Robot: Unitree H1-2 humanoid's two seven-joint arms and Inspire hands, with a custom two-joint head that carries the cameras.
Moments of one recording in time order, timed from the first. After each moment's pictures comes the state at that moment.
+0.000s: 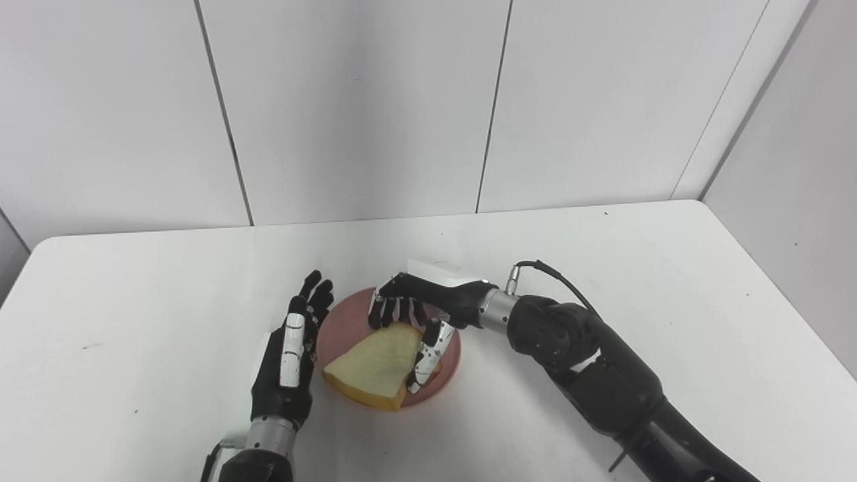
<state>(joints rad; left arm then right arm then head) -0.27 -0.12 -0.06 0.27 -0.11 -0.09 -0.10 -0.63 -0.37 0.41 0.16 -0.46 -0.01 0.51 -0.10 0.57</state>
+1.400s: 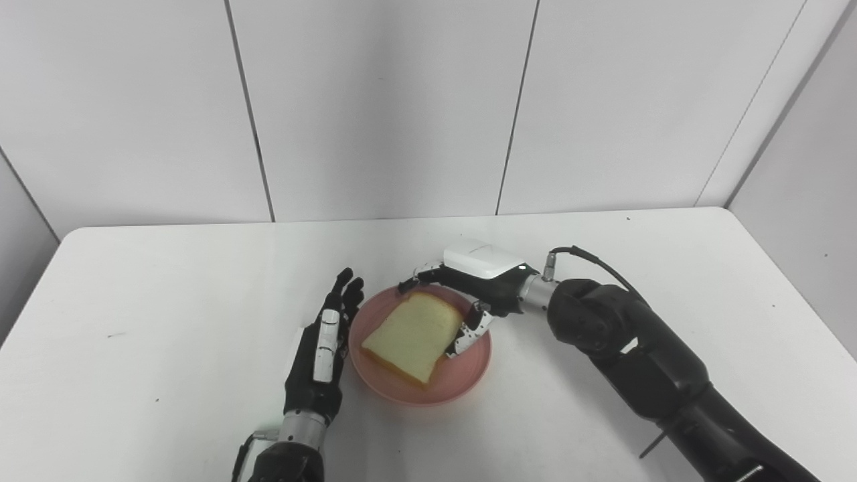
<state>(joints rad) -0.27 -0.15 -0.08 0.28 -0.08 -0.10 -0.07 -0.66 -0.47 0.42 0.17 -0.59 -0.14 0.51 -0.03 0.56</state>
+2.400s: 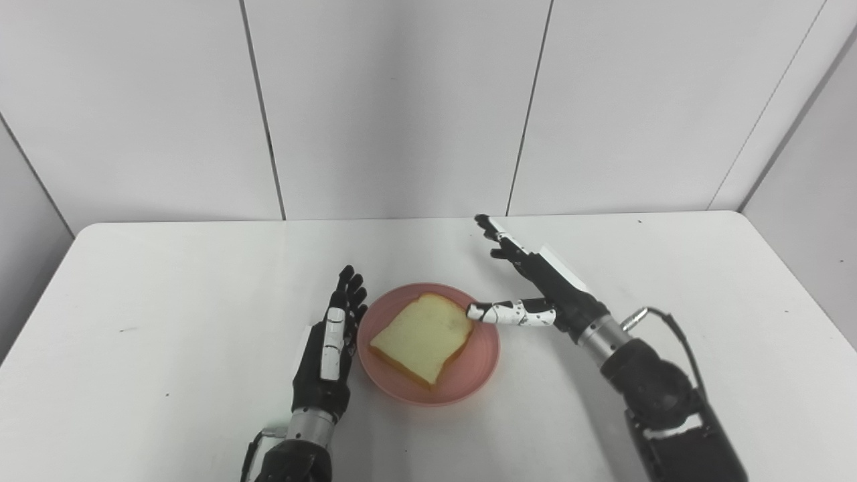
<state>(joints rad) -0.27 -0.15 -0.07 0.30 -0.08 -0.13 -0.07 -0.37 -0.25 0.04 0.05 -0.19 -0.07 0.28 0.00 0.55</state>
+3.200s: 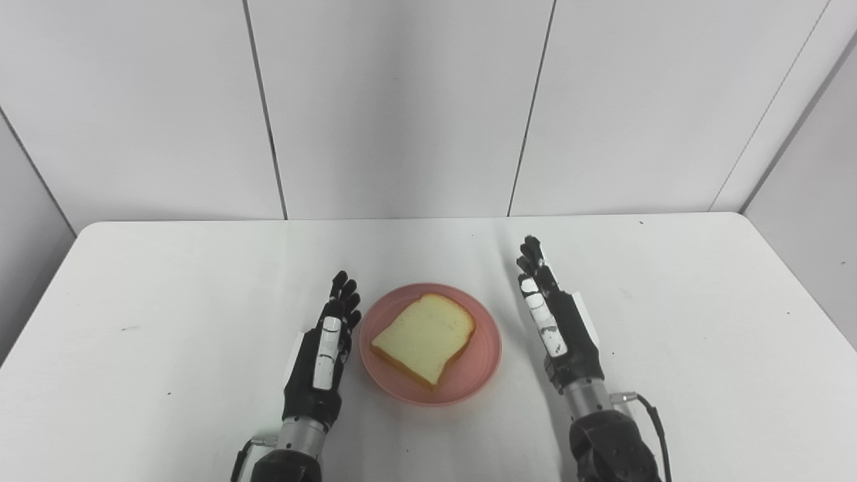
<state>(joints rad) -0.24 -0.13 -0.06 0.25 -0.07 -0.13 -0.09 -0.21 -0.03 -0.05 0.06 0.01 -0.10 0.06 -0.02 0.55</state>
